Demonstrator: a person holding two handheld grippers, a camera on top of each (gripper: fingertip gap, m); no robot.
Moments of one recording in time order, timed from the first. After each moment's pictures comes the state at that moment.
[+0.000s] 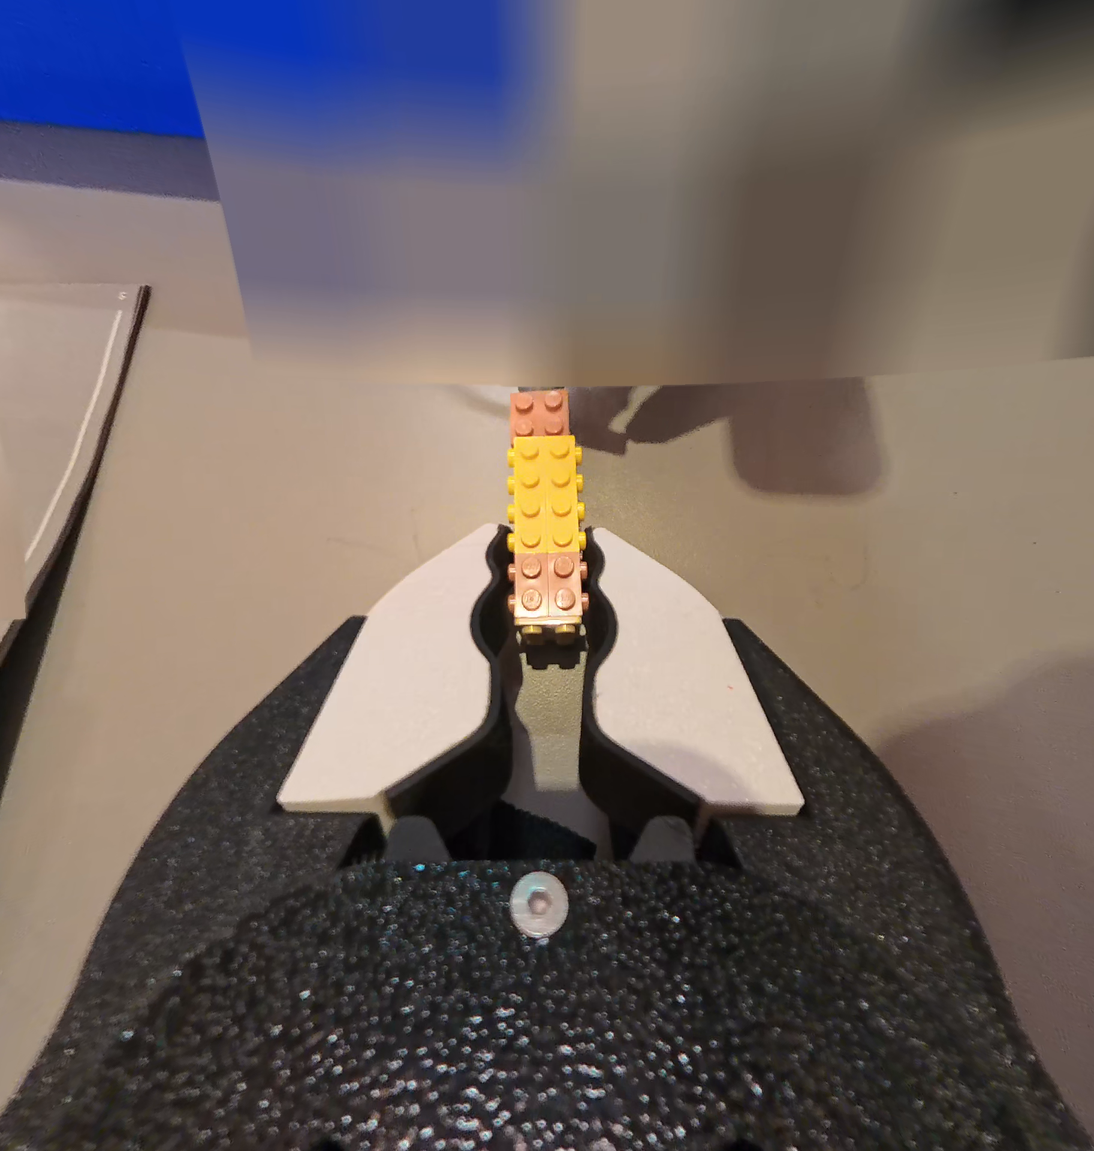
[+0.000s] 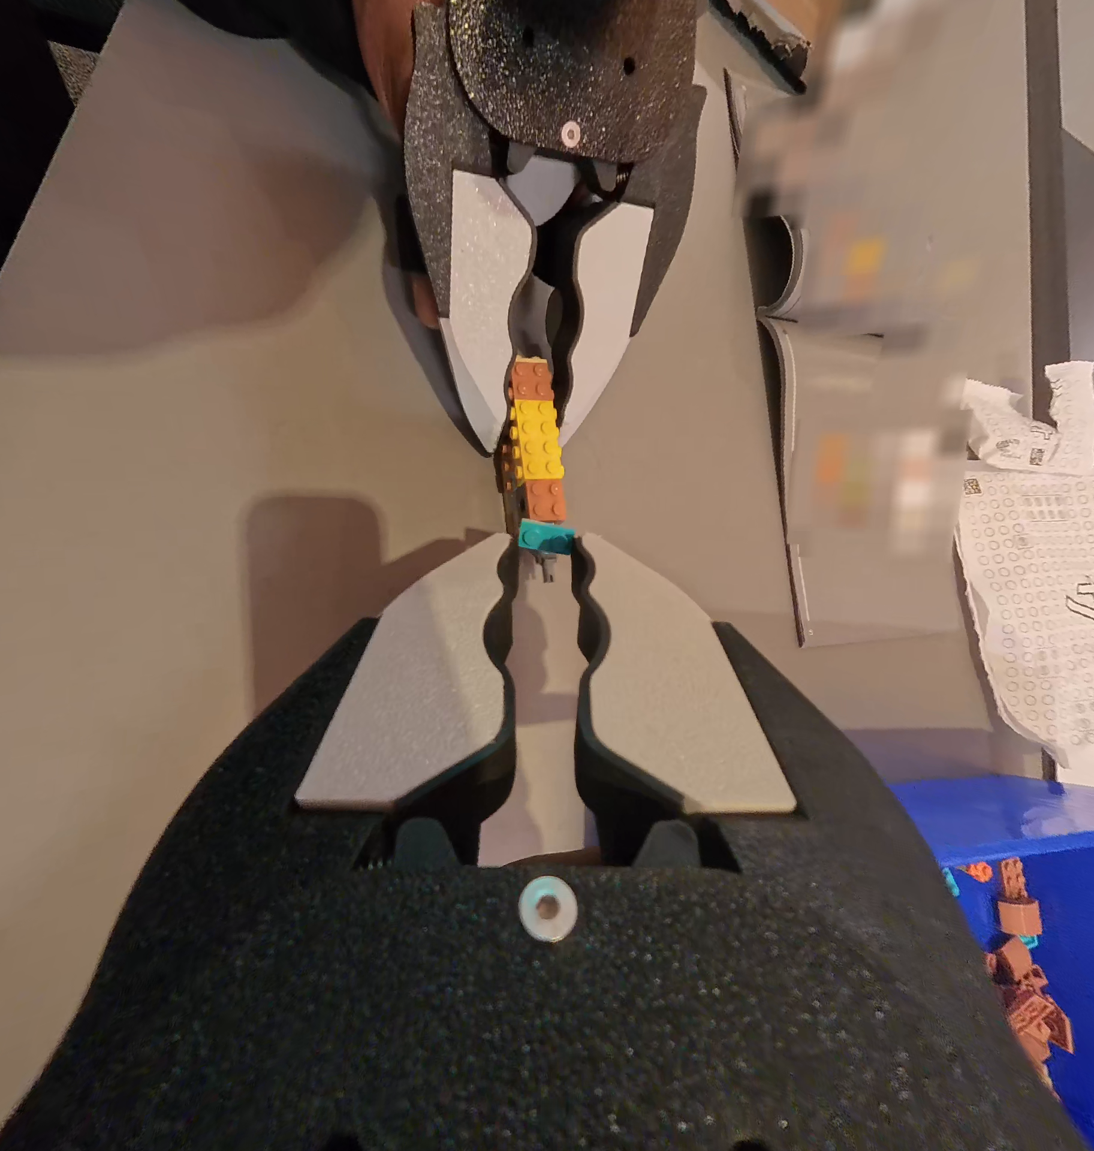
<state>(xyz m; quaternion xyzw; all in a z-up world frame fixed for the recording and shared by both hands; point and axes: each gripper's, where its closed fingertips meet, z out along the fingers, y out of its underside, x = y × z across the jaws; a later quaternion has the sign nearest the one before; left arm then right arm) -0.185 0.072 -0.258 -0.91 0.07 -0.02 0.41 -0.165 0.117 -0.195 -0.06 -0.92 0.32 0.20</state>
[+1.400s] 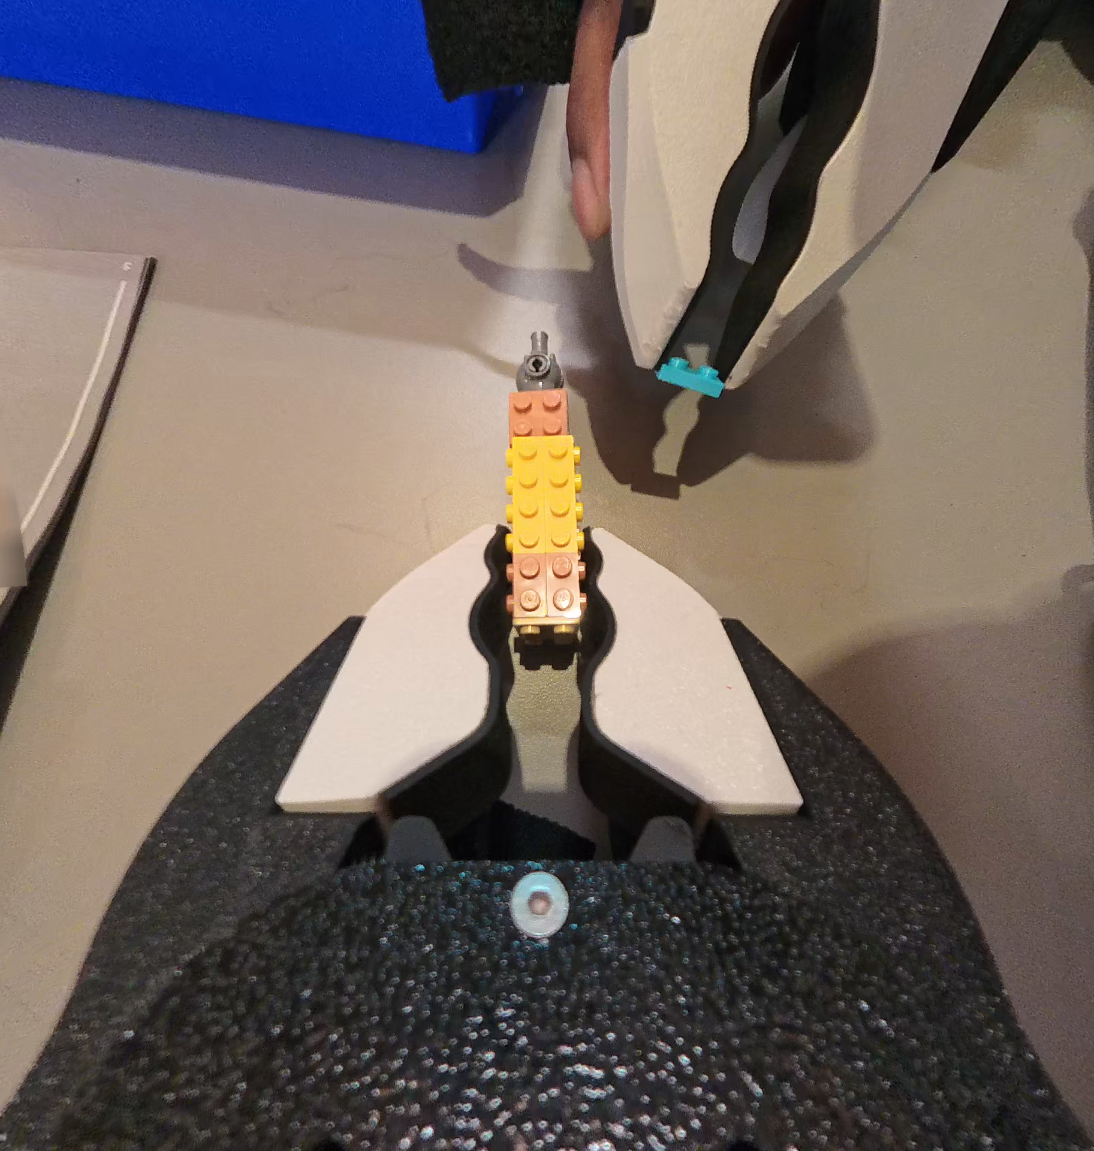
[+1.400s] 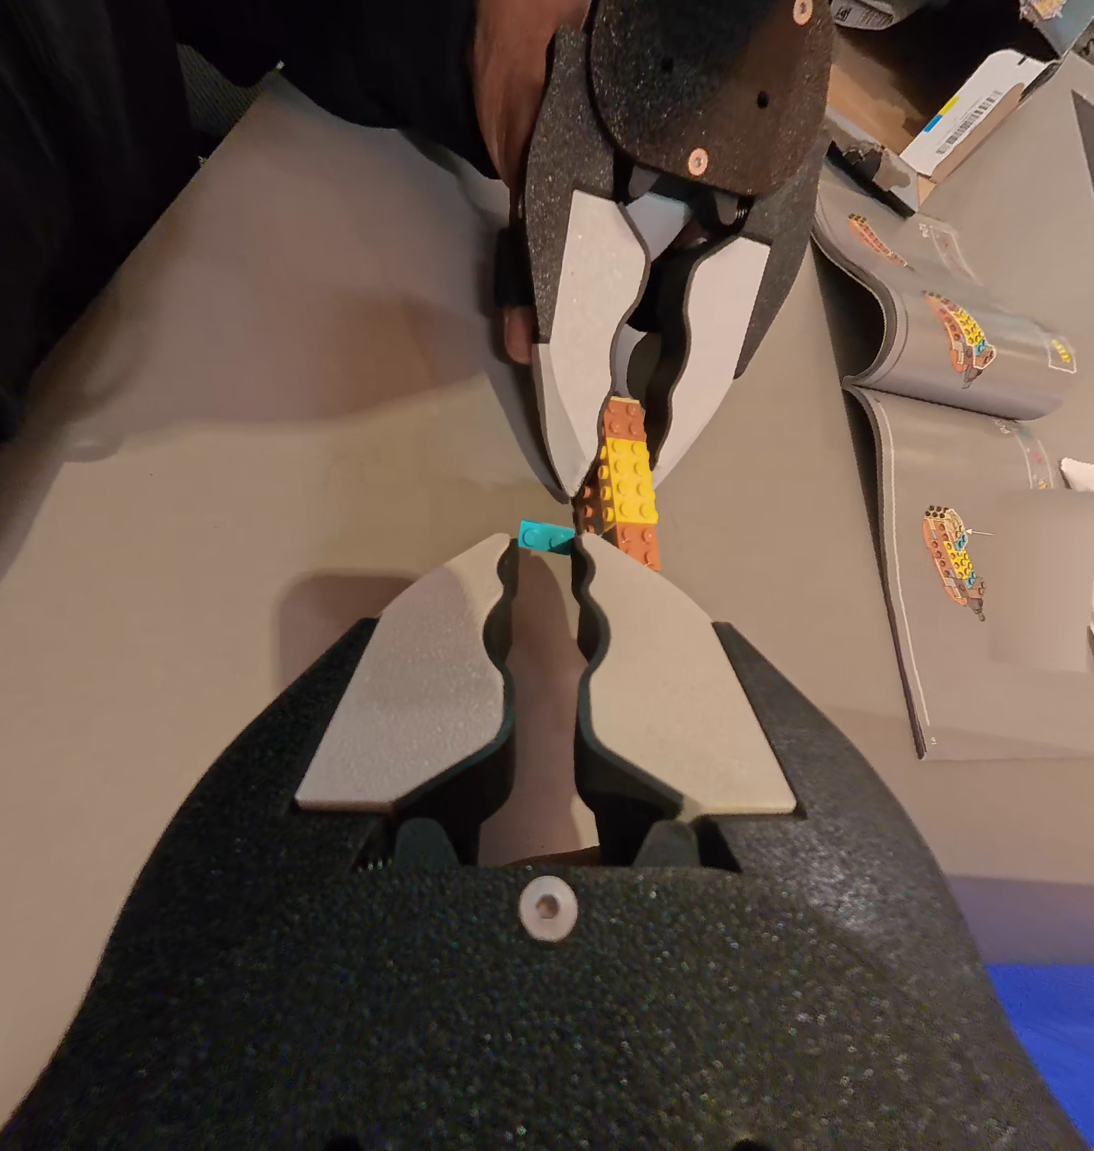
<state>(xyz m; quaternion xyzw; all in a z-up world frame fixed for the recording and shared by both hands) -0.189 0.071 -0.257 -0.91 0.05 -0.04 0.41 -0.154 0.093 -0.223 -0.02 -0.90 0.41 0.16</state>
